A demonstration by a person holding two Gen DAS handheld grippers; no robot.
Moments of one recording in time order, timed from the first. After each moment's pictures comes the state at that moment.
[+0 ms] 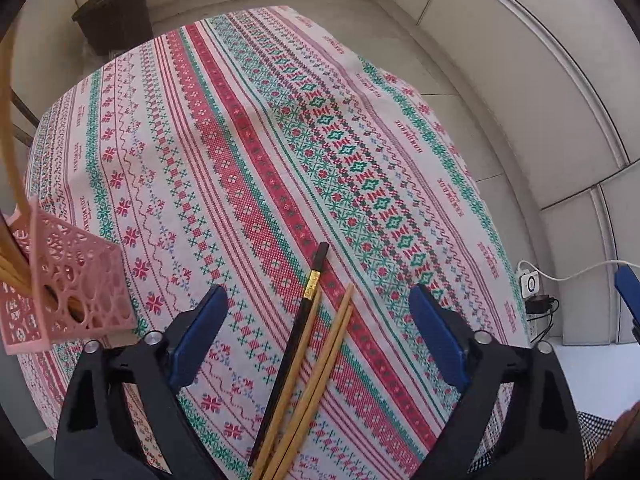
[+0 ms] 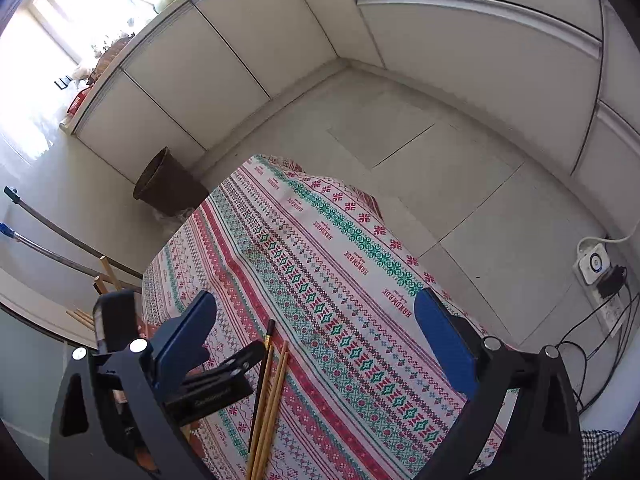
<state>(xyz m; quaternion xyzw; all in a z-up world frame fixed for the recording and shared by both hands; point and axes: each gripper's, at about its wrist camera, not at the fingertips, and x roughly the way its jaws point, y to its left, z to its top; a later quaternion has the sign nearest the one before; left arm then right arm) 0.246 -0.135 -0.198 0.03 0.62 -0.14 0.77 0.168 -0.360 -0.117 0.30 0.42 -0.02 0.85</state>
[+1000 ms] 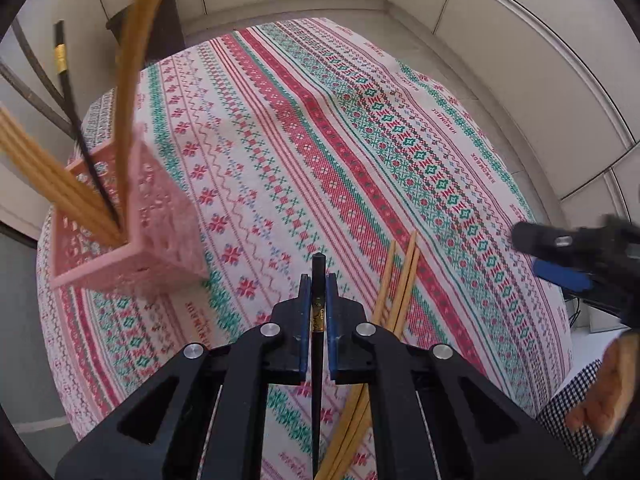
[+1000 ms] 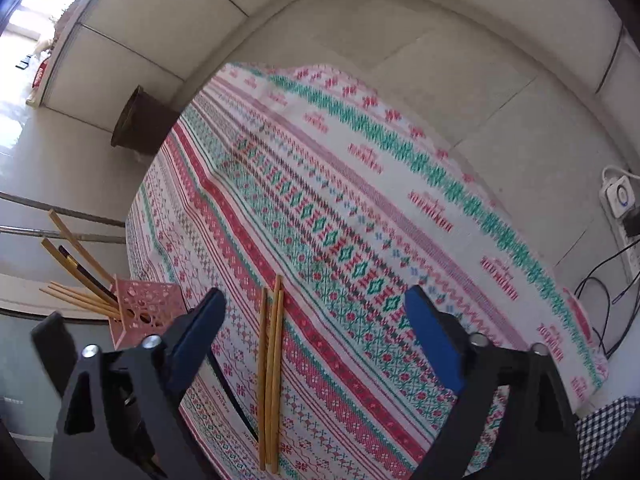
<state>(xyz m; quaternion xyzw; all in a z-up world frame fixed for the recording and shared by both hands) 0.184 -0.070 -0.174 0.06 0.57 -0.12 0.81 0.198 -0.322 -0.205 0.34 0.57 0.01 0.75</state>
